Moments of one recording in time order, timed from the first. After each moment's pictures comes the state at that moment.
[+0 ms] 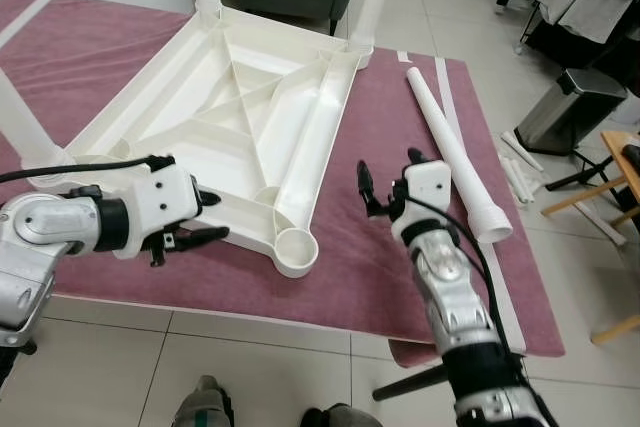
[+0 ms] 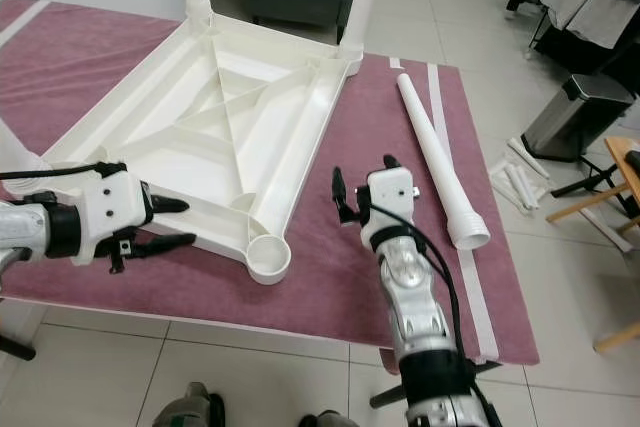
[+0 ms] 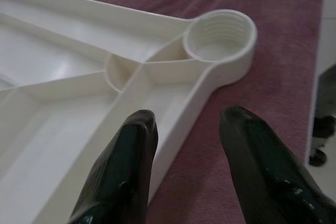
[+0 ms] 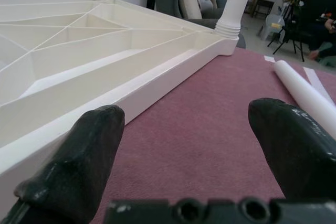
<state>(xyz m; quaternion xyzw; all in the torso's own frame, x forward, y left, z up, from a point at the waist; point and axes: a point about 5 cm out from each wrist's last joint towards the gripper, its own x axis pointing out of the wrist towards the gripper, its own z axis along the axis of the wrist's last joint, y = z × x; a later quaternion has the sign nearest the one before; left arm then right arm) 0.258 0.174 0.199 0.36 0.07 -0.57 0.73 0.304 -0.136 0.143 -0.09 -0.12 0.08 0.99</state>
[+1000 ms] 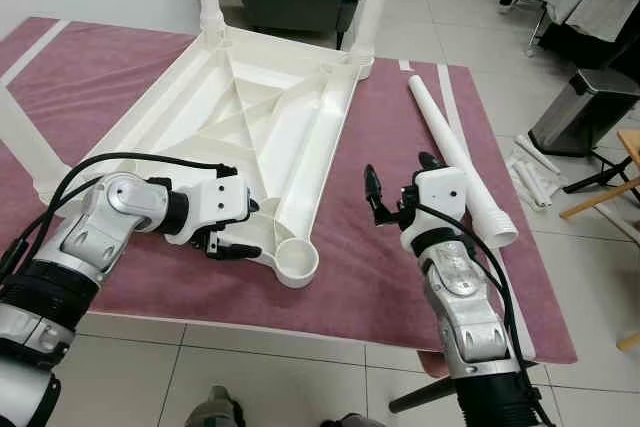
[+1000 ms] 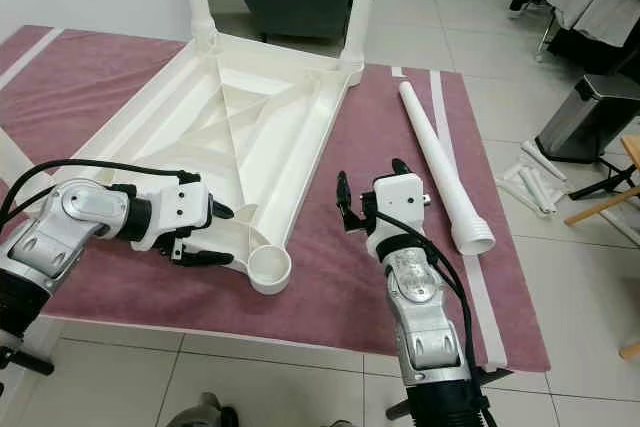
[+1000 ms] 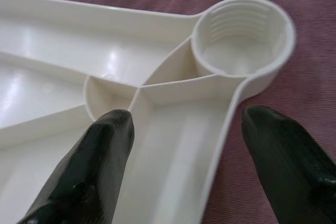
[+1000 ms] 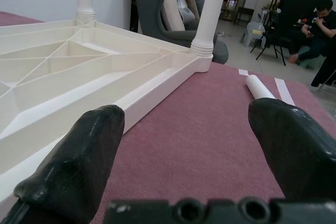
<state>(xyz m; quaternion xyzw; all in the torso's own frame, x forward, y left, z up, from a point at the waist) 0.307 0.144 0.172 0.35 0.10 -0.65 0.67 0.284 -0.146 0.169 -0.10 -0.12 0.05 0.99</state>
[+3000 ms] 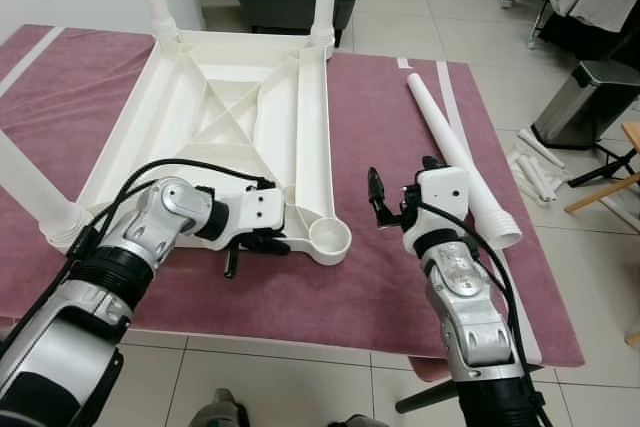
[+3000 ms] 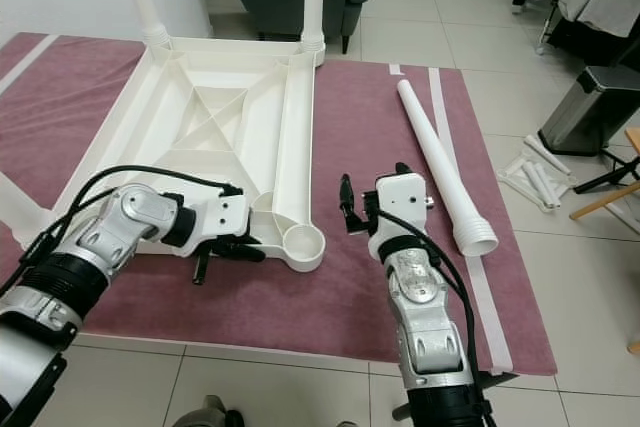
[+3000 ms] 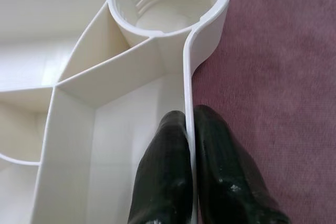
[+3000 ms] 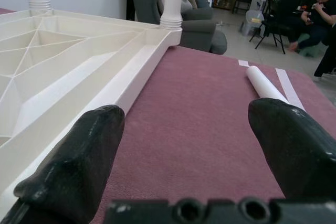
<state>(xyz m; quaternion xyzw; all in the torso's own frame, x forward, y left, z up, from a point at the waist) 0.322 0.086 0.149 0.34 0.08 -0.68 0.65 0.284 -0.146 0.173 -0.10 -0.10 0.04 0.99</state>
